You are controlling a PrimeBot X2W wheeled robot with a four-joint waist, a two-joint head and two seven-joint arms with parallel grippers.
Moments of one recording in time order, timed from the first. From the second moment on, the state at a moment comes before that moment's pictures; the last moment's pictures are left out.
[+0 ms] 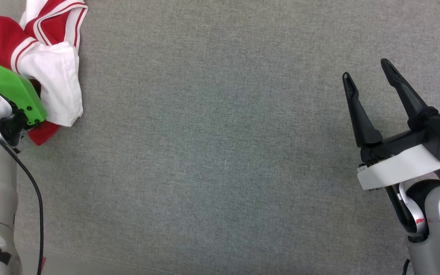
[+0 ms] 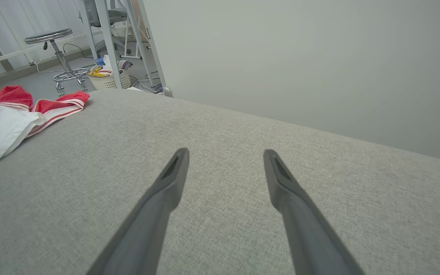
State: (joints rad) left arm -0.96 0.41 0.01 1.04 -0.43 -0.13 0.43; right arm -0.29 -0.19 0.15 -0.25 0.15 0.13 0.04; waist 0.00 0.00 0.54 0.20
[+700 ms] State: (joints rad) left arm -0.95 0.45 -0.09 1.00 -0.34 -0.12 -0.02; right arm -0.17 -0.10 0.09 -0.15 0.17 0.13 -0.02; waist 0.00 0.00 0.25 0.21
